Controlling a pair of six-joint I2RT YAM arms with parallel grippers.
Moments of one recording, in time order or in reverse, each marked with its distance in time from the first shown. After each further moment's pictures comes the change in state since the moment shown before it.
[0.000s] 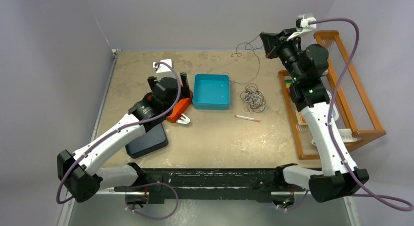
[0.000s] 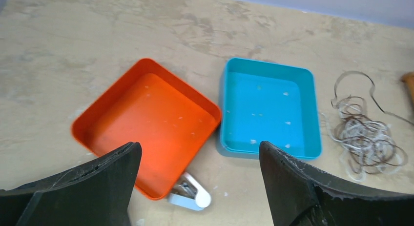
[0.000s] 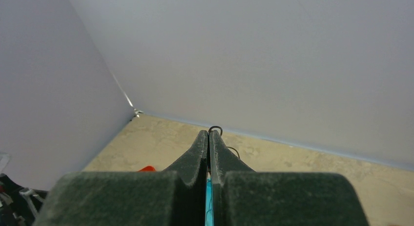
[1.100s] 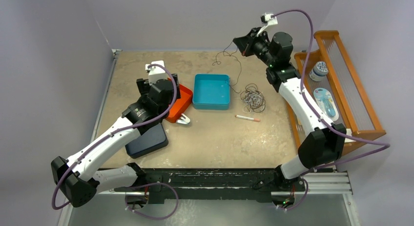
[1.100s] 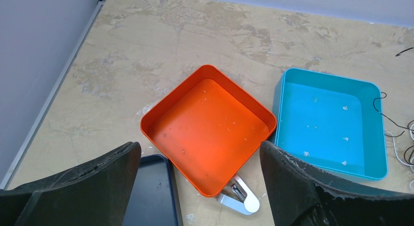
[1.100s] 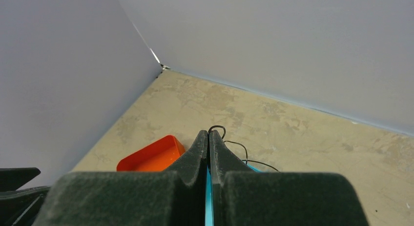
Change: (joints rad) left arm 0.000 -0.067 0.016 -0.141 -0.225 0.072; right arm 0.072 0.343 0.059 0.117 -0.150 0.080
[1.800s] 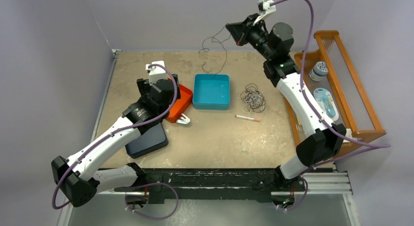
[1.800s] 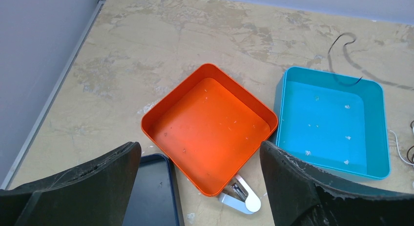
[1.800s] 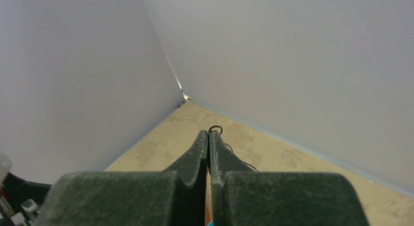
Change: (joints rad) left arm 0.000 0.005 0.000 -0.003 0.000 0.000; right arm 0.066 0.034 0.230 -0.007 0.000 -0.024
